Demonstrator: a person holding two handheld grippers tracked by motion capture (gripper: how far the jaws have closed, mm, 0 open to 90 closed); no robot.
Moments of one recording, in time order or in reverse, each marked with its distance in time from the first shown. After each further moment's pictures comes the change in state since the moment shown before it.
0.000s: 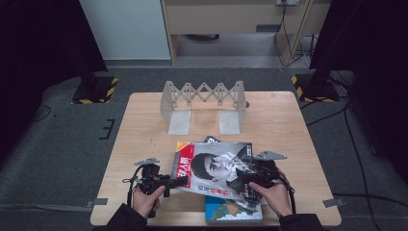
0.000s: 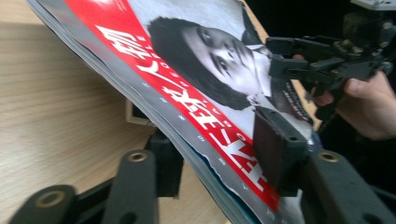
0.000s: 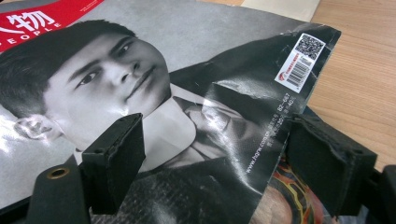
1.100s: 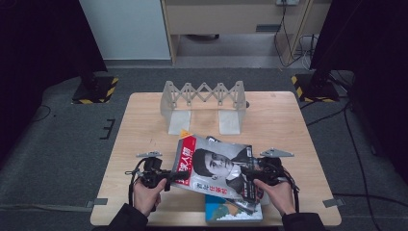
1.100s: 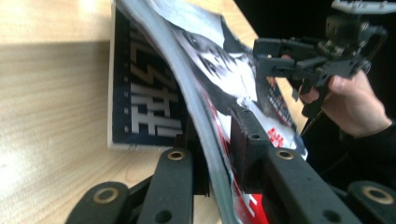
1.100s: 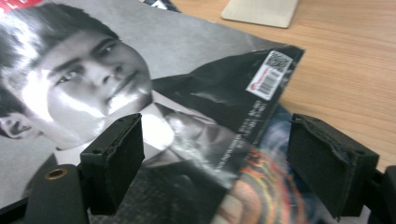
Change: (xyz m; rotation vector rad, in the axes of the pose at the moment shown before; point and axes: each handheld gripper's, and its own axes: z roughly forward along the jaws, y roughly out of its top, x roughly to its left) left arm -0.007 0.024 -0.001 0.019 -0.035 0.014; right arm -0.015 0.002 -0.007 -0.009 0.002 0.067
